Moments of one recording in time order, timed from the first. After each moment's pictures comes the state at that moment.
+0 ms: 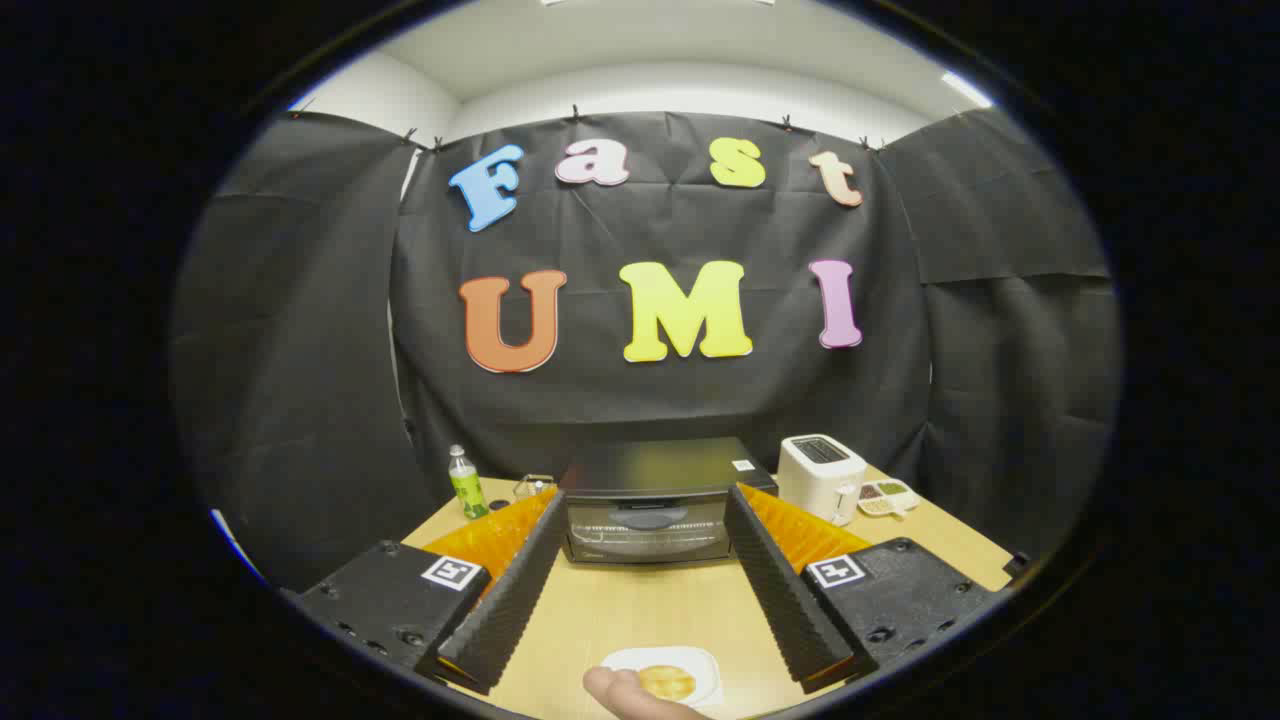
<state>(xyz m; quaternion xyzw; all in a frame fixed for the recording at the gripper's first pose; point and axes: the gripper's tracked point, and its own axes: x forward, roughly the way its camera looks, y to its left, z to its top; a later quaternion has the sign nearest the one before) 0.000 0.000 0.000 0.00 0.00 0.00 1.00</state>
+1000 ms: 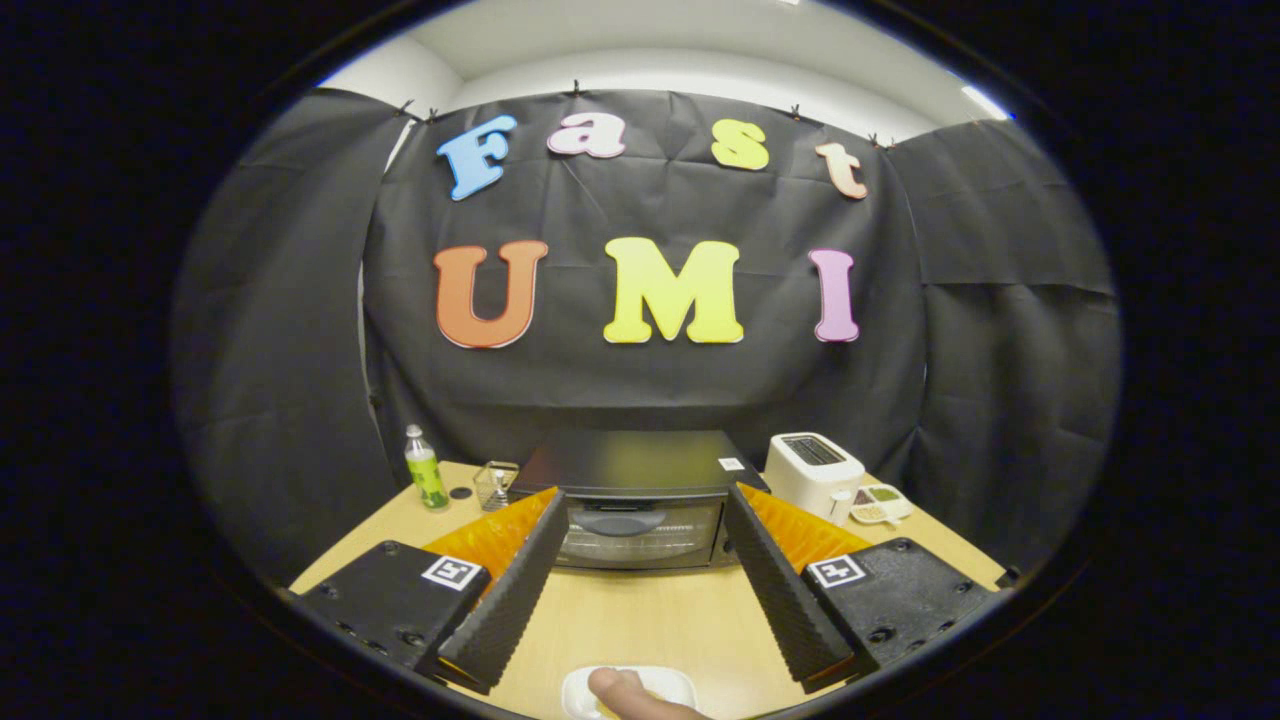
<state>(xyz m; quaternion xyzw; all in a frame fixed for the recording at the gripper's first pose) 0.080 -0.023 -0.026 -0.03 0.02 -0.03 1.00</state>
